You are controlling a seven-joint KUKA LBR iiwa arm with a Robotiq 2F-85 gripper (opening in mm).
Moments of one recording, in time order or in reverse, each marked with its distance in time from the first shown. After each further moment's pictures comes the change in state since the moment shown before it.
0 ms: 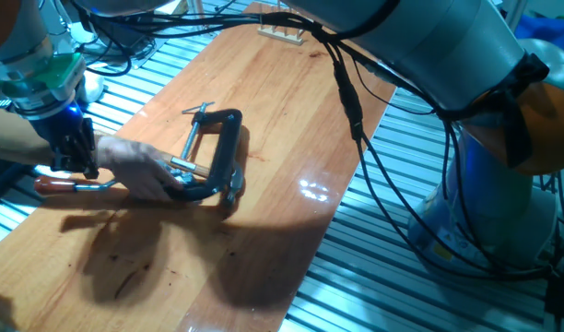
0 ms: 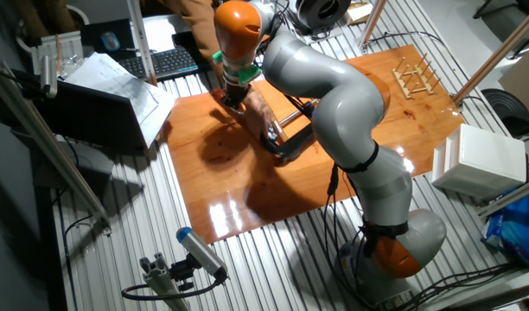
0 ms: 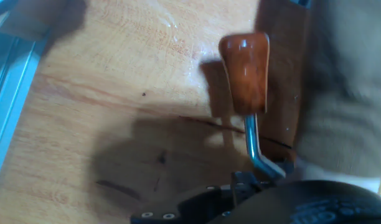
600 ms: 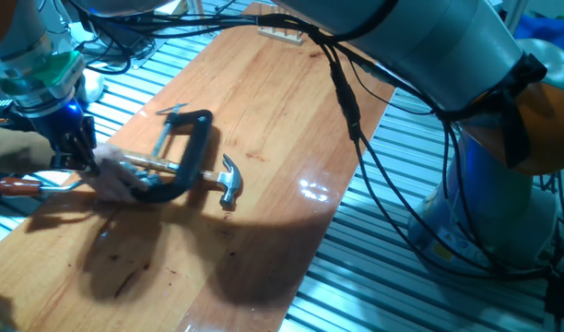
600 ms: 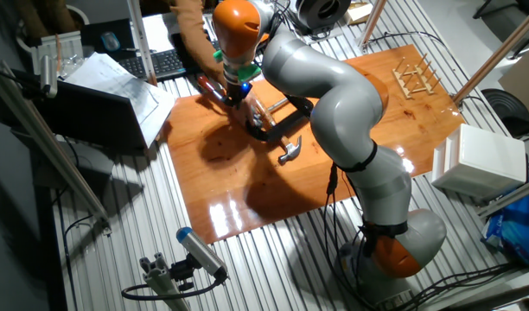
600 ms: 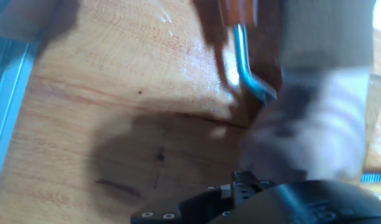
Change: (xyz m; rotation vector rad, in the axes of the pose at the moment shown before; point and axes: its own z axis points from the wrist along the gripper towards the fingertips) arm 0.003 -0.001 -0.002 -0.010 0.019 0.049
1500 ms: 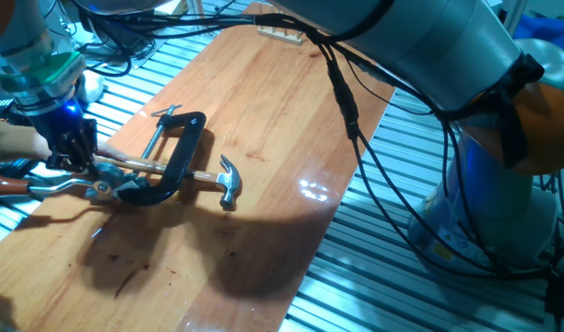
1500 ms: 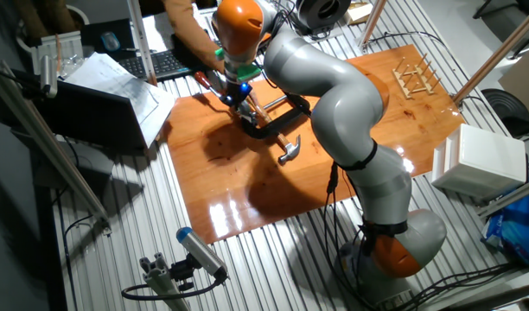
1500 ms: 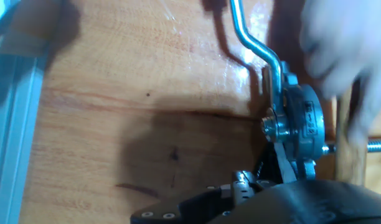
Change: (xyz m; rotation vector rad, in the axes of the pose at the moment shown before) arm -0.002 0.008 0.001 -0.056 0.005 0.065
